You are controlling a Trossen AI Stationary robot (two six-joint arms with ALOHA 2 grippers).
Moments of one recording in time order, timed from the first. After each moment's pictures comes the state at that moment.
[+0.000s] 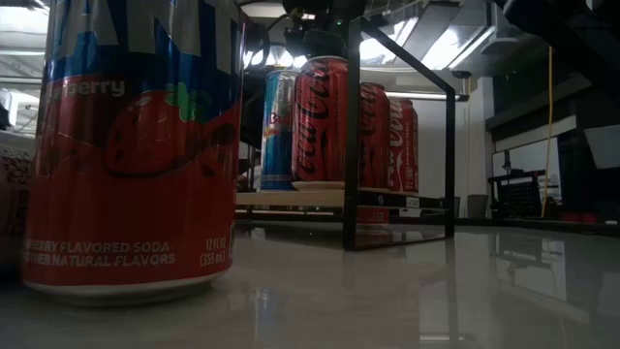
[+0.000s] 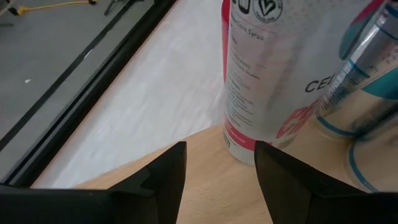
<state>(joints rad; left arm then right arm) 0.32 1.49 0.84 -0.01 -0.17 0.00 -0.23 2.19 2.34 -1.38 0.05 -0.08</state>
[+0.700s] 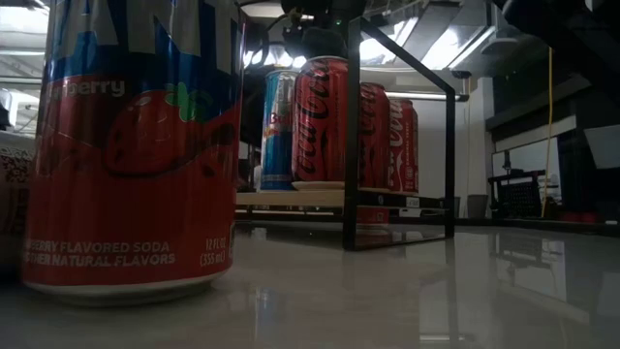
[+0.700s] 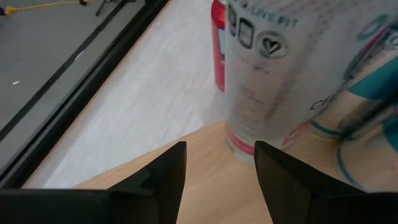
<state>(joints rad) 0.31 1.49 0.84 -0.01 -0.14 0.00 -0.23 2.19 2.34 -1.39 0.03 -0.08</state>
